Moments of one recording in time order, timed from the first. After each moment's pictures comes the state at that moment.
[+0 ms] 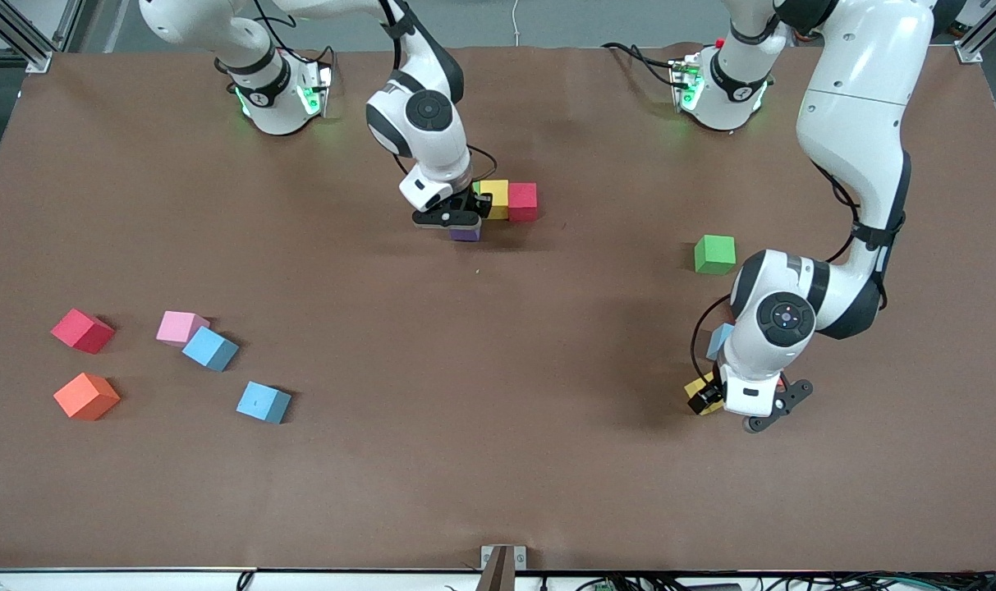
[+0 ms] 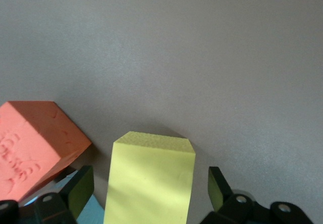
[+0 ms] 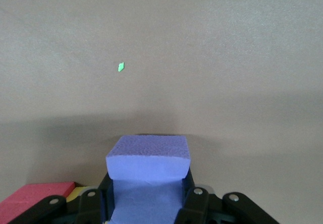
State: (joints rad) left arm -0.17 0.69 -0.05 -1.66 0.23 2.44 -0.96; right arm 0.91 0.34 0.00 -2.22 0.07 2.61 0.93
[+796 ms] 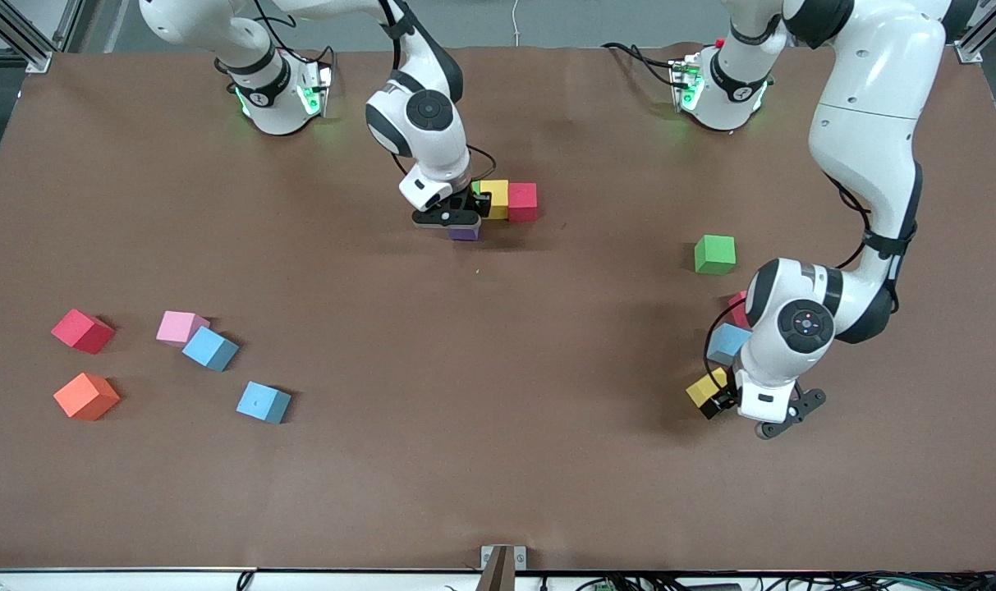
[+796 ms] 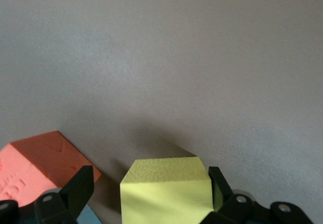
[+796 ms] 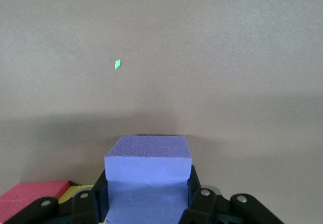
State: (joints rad) left arm -0.07 0.71 -0.10 -1.66 0.23 2.48 -0.86; right arm 0.92 0.34 0.00 -2.23 0.06 2.61 0.93
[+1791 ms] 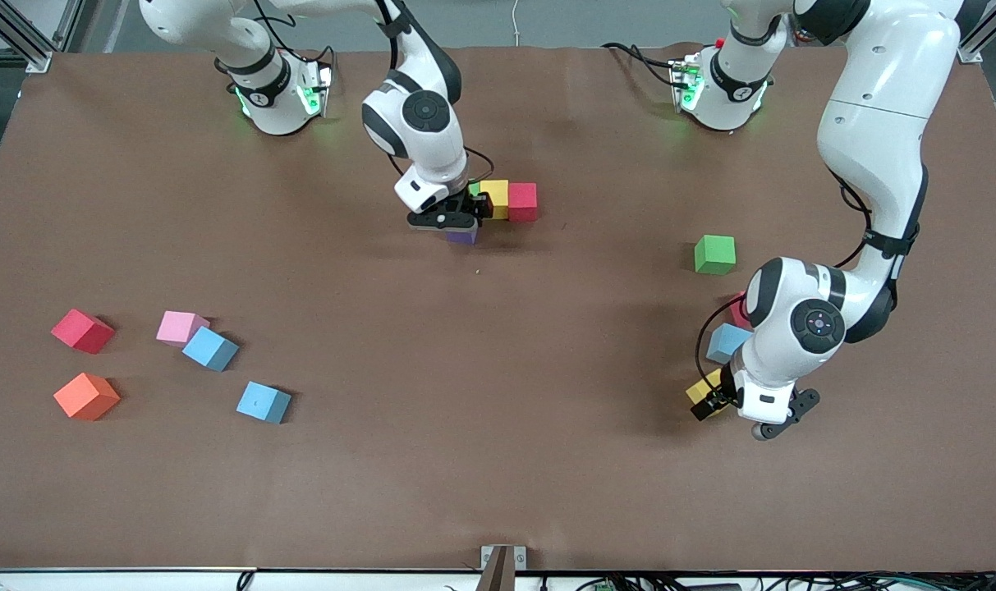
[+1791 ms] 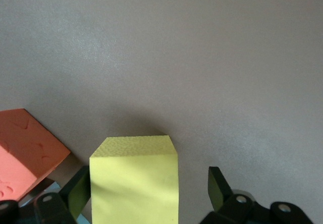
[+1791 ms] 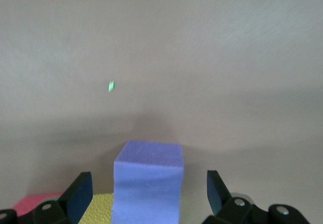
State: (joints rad) left arm -0.02 0.71 -0.19 -1.65 0.17 2.48 -0.85; right arm 0.91 0.28 -0.06 -2.20 0.06 2.50 0.94
